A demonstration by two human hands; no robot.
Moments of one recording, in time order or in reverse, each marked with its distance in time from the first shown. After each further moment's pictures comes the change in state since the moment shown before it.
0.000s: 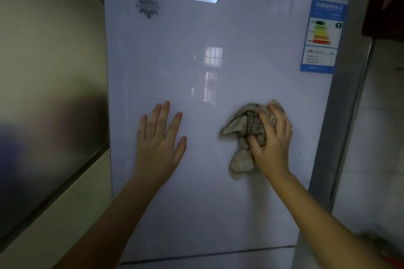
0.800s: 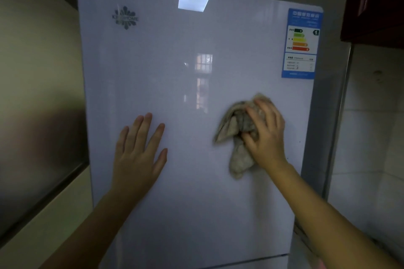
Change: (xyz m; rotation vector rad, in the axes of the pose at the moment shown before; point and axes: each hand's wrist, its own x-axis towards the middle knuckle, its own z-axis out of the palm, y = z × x) left_hand -0.001 -0.010 0.003 0.042 0.034 0.070; right_hand 0.037 0.034 -0.005 -0.079 0.023 -0.202
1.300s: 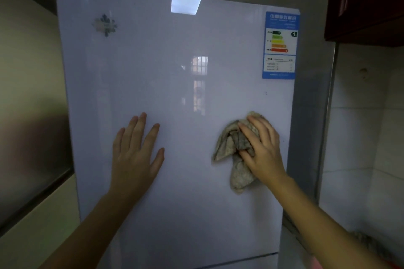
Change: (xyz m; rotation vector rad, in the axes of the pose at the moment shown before) left_hand 0.020 0.036 -0.007 -0.067 -0.018 -0.051; right_hand -0.042 0.030 -0.026 -0.030 -0.107 -0.039
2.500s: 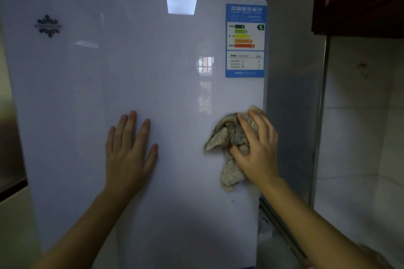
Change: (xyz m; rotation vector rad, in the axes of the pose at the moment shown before) left_hand 0.022 0.084 0.038 0.071 0.002 -0.089; right_hand -0.010 0.068 -0.021 0.061 0.070 0.156
